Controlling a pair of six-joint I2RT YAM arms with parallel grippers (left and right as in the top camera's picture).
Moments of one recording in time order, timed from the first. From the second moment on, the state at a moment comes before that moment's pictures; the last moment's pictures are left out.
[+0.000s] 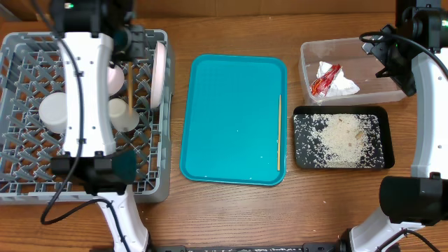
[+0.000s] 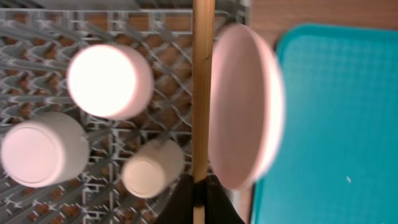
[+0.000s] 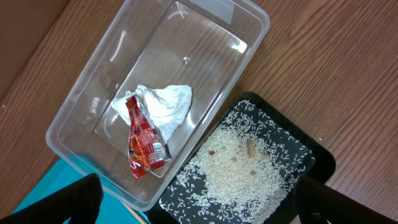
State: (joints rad) left arm -0.01 2.13 2.59 -1.64 -0.06 -0.05; right arm -0.08 1.85 2.12 -1.49 0.27 0.82
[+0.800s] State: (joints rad) left arm 0.07 2.14 2.17 -1.37 -0.08 0.01; right arm -0.08 1.85 2.12 -1.49 0.27 0.82
